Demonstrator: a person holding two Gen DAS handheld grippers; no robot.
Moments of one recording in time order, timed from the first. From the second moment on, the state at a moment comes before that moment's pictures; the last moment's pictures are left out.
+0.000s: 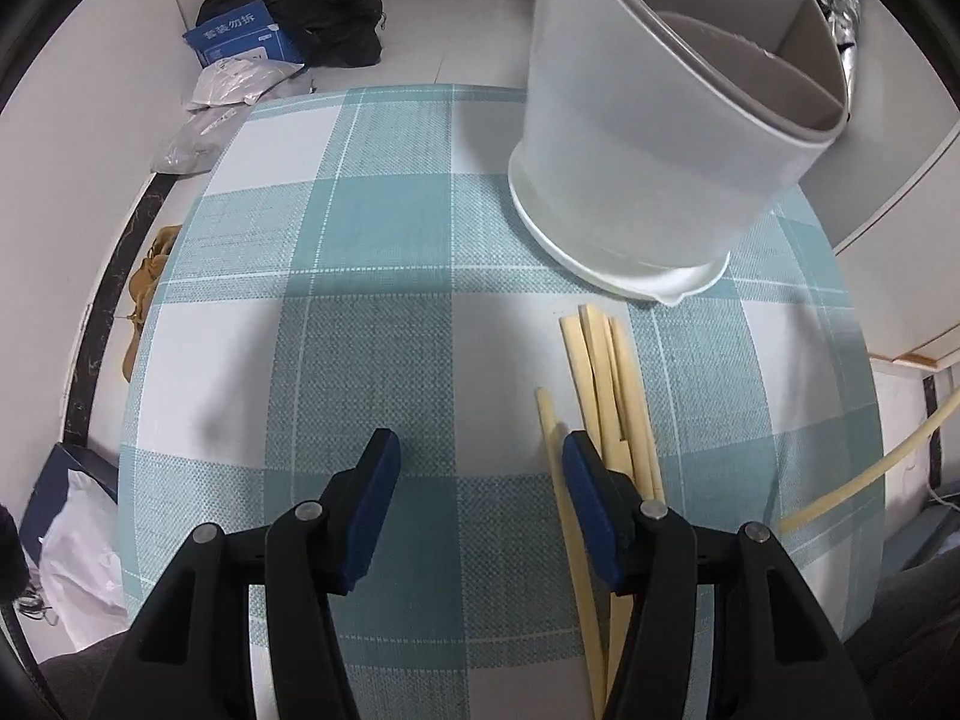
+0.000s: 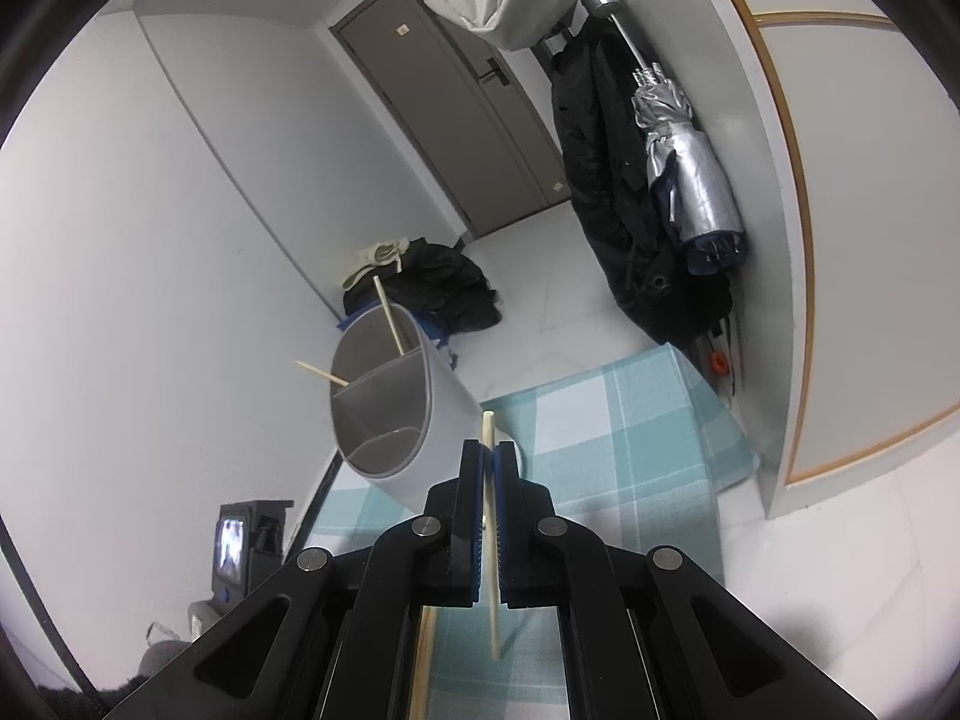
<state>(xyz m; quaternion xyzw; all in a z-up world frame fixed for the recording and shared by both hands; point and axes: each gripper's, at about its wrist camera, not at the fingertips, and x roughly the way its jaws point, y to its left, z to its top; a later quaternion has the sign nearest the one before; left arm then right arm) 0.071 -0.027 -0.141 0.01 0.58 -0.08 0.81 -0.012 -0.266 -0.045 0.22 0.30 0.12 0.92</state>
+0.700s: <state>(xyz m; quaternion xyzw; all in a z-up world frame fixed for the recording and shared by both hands) 0.077 -0.032 -0.112 0.00 0.54 -0.07 0.84 -0.014 -0.249 -0.039 0.20 0.29 0.13 0.93</state>
